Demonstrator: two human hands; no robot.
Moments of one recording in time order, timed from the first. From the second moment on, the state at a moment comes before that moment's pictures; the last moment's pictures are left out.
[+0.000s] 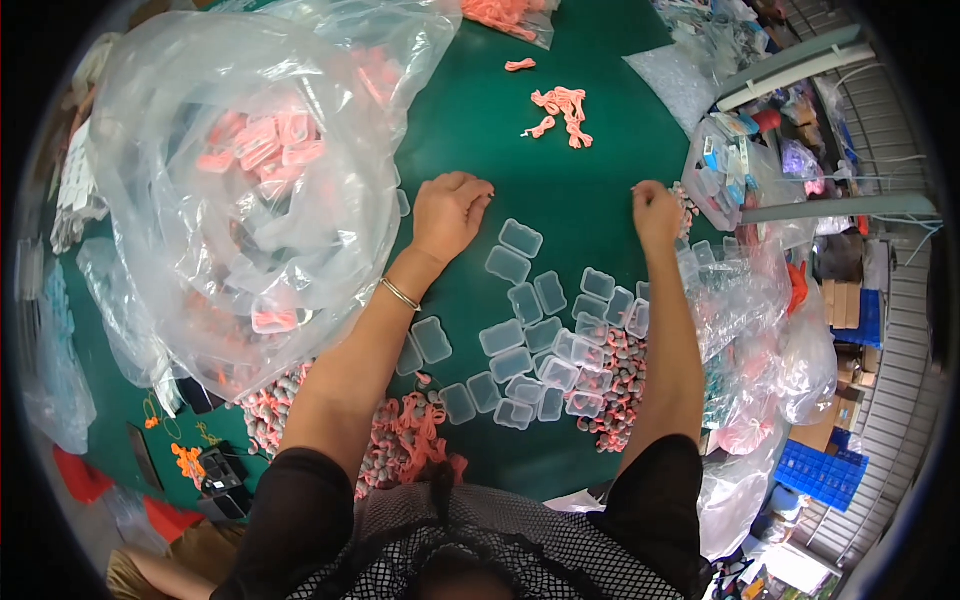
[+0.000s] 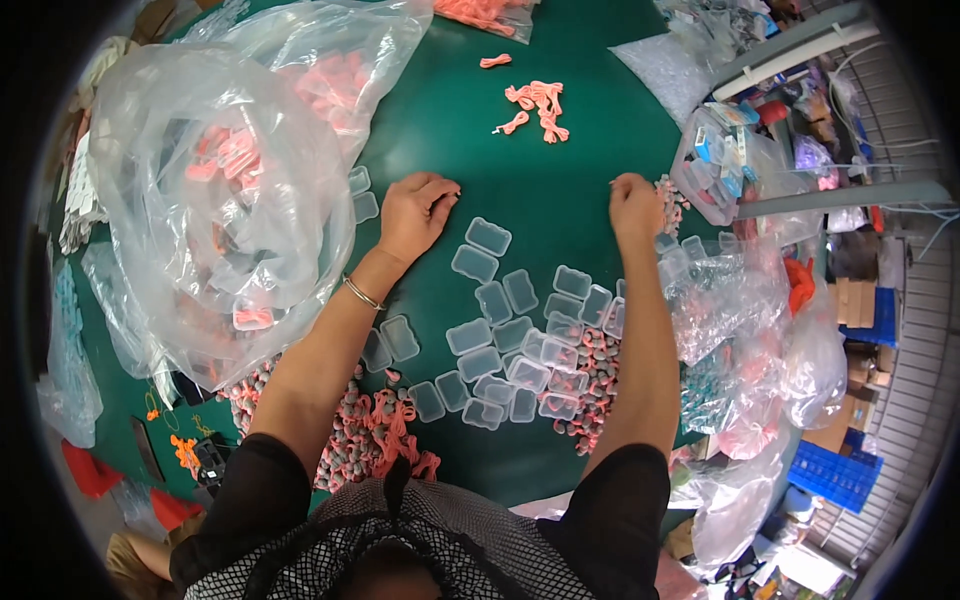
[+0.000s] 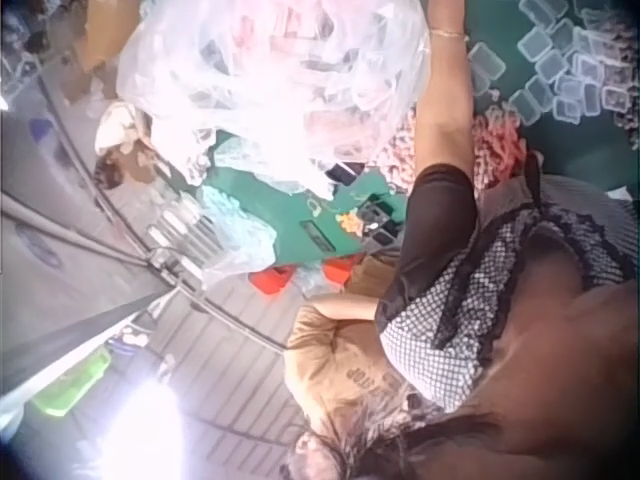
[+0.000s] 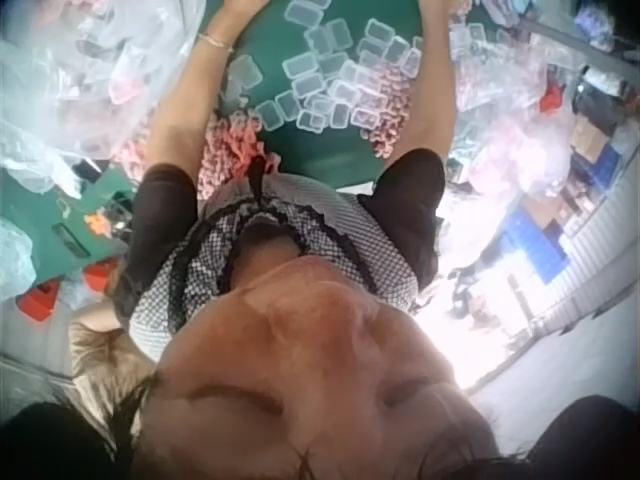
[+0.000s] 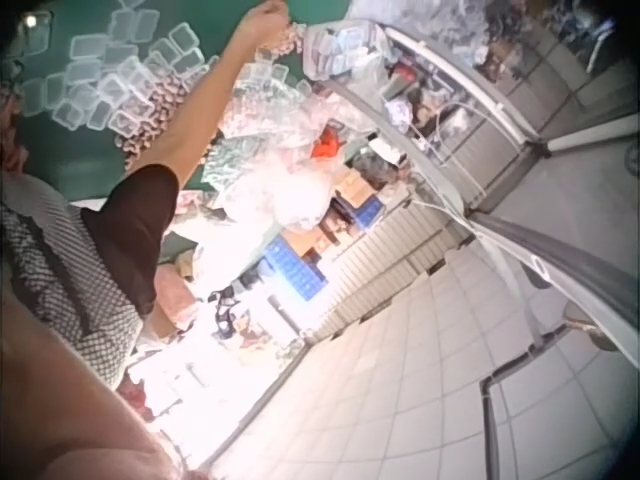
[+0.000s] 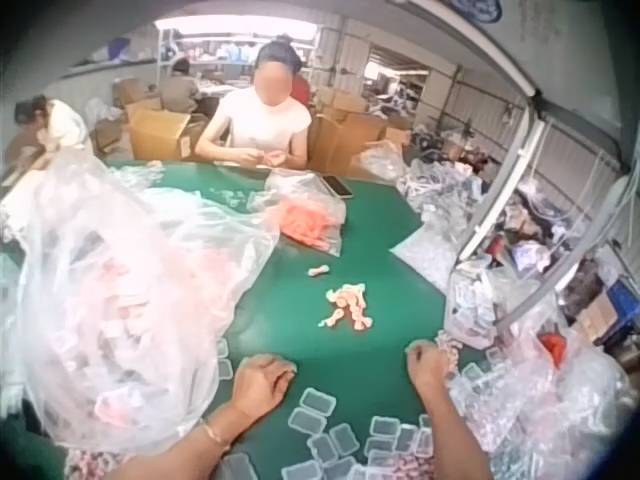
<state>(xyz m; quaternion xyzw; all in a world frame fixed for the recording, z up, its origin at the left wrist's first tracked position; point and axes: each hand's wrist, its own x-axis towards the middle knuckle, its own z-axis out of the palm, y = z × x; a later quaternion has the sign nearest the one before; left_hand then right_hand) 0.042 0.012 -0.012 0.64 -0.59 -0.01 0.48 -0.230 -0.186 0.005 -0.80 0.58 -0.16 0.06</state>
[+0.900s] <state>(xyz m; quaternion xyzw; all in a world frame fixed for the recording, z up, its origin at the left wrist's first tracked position) 0.023 0.064 0.020 0.62 -0.69 -0.13 0.34 -0.152 -0.017 0.027 -0.89 0.37 -0.23 0.11</state>
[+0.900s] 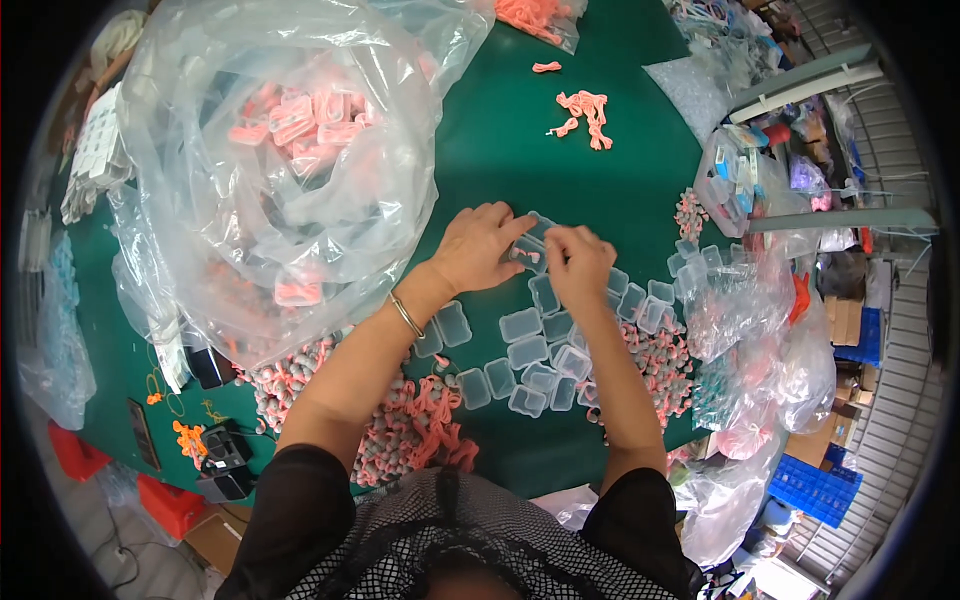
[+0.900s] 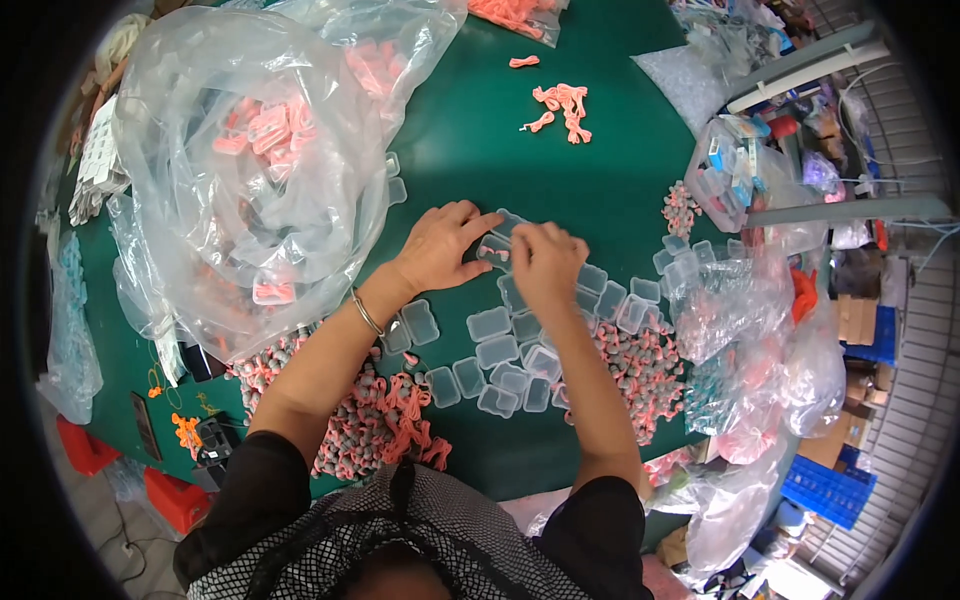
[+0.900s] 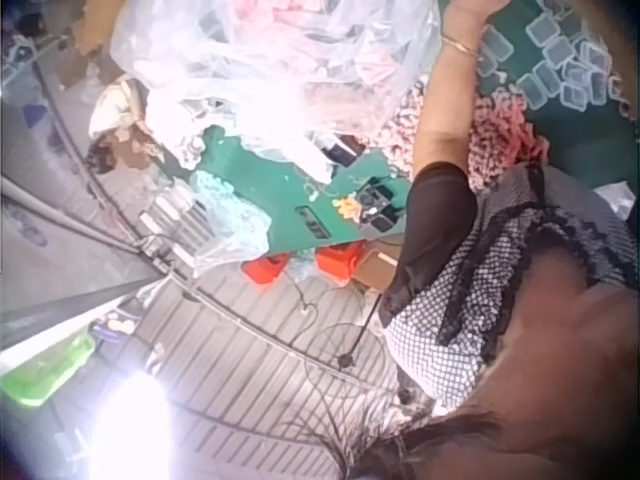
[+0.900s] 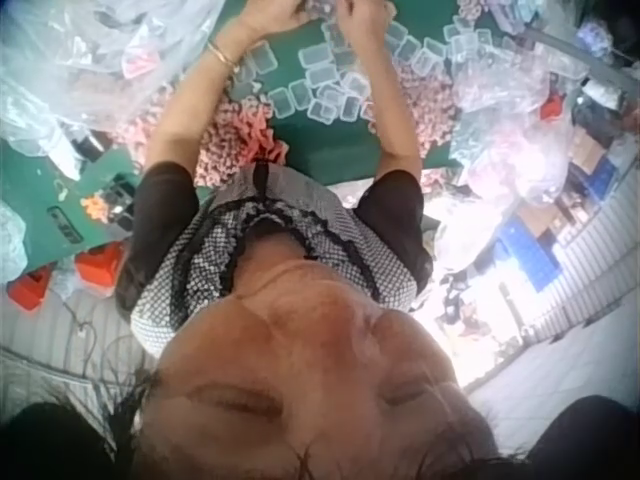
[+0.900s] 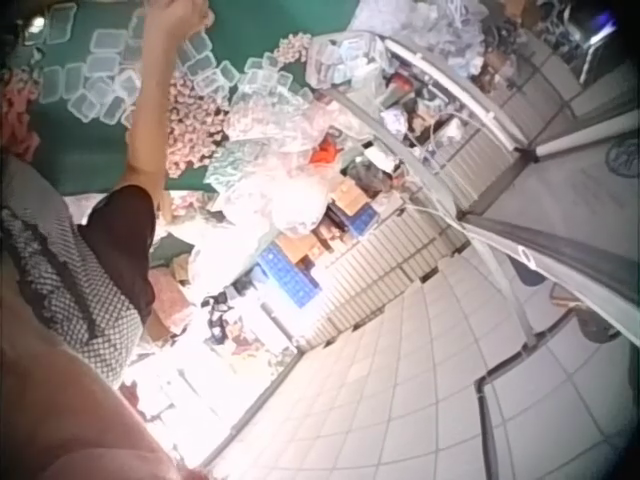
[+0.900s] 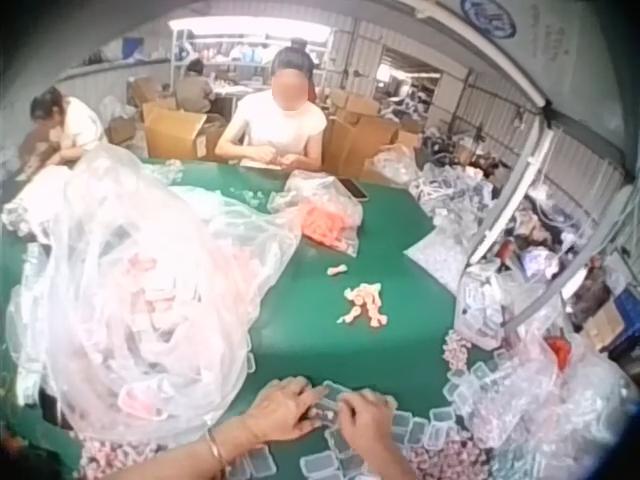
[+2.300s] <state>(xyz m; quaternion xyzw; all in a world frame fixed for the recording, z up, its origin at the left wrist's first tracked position) 0.030 0.058 -0.003 0.61 -0.67 -0.14 0.41 -0.147 -0.038 0.034 -0.96 0.14 -0.21 0.10</state>
